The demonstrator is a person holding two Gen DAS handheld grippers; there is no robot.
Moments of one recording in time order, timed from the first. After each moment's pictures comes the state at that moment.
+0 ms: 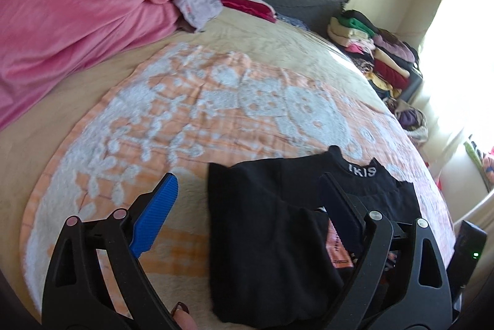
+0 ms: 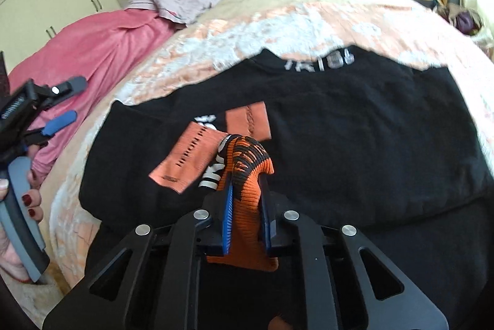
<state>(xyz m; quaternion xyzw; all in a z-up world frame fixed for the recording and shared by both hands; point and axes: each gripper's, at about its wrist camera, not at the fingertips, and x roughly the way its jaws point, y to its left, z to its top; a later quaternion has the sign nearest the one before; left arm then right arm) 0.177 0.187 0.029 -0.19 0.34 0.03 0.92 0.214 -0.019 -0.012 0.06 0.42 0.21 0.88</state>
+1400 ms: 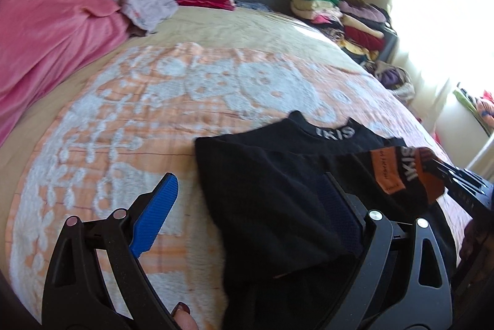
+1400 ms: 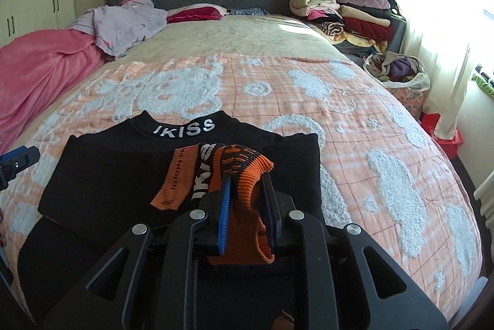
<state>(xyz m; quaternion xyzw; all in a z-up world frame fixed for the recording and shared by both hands) 0.188 0.105 0.011 -0.09 0.35 -0.05 0.93 0.237 -0.122 0.016 -0.03 0.36 0.04 0.93</state>
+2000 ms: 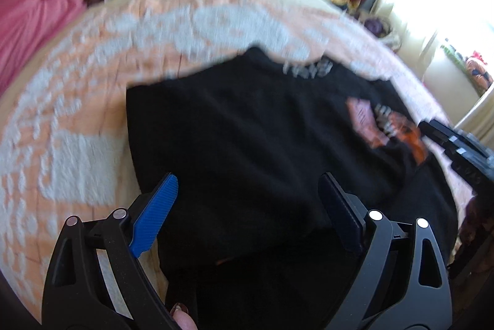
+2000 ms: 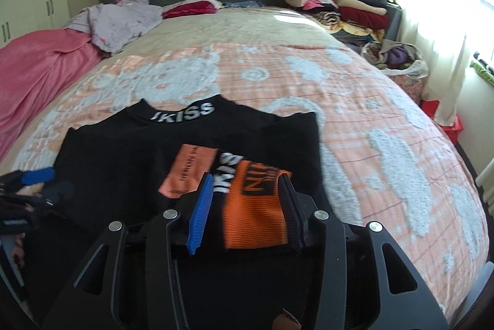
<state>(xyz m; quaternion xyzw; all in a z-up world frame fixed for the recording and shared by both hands) 0.207 0.061 -0.036 -0.05 0.46 -0.10 0.88 0.228 -0.112 0.003 -0.02 0.38 0.06 0.92</state>
